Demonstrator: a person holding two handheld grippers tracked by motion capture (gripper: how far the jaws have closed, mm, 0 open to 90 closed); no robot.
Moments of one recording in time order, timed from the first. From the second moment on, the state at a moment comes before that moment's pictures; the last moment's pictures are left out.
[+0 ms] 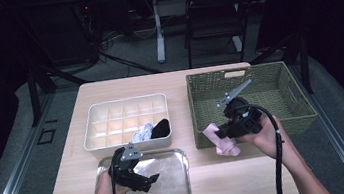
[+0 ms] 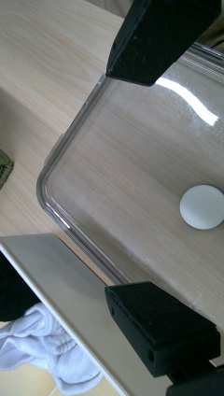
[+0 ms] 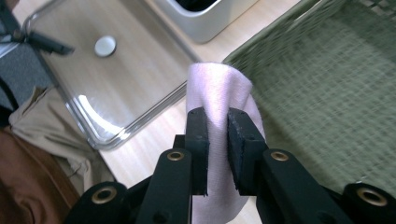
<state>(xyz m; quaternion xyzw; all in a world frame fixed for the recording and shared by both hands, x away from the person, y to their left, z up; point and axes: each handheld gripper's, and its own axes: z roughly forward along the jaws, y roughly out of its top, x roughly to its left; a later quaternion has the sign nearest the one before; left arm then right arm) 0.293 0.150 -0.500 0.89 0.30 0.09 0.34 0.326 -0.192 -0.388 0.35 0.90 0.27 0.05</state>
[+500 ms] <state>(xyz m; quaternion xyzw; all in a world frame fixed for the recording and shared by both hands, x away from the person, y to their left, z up) 0.291 0.146 -0.499 0.89 0.30 0.09 0.33 0.305 -0.178 -0.455 0.35 0.91 0.23 0.02</state>
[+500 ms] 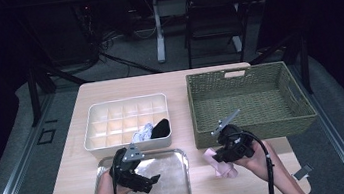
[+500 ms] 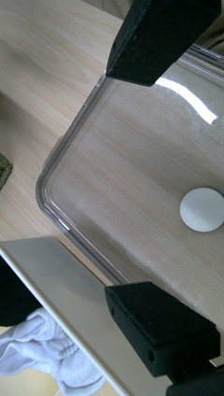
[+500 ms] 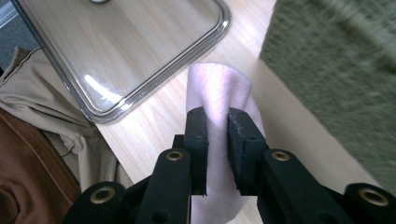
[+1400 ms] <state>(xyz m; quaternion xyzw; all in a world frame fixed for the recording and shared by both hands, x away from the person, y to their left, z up) 0.294 0.136 -0.500 0.89 0.29 0.09 0.33 0.305 -0.180 -0.528 0.38 0.91 0.18 0.01</state>
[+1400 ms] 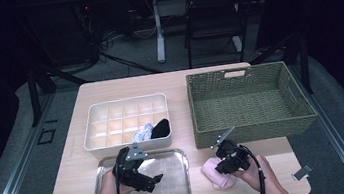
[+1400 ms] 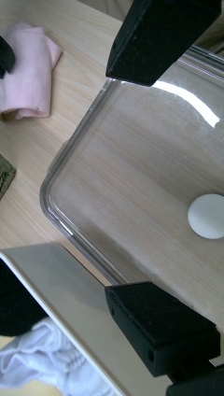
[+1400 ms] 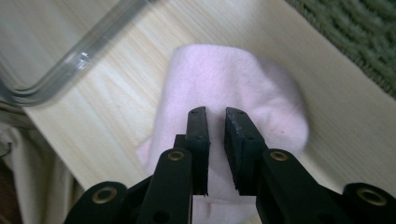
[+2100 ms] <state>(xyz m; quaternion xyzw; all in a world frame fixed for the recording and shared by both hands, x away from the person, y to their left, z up) 0.301 0.106 -0.507 0.90 0.27 0.08 0.33 0.314 -0.222 -0.531 0.47 0.86 0.22 0.00</state>
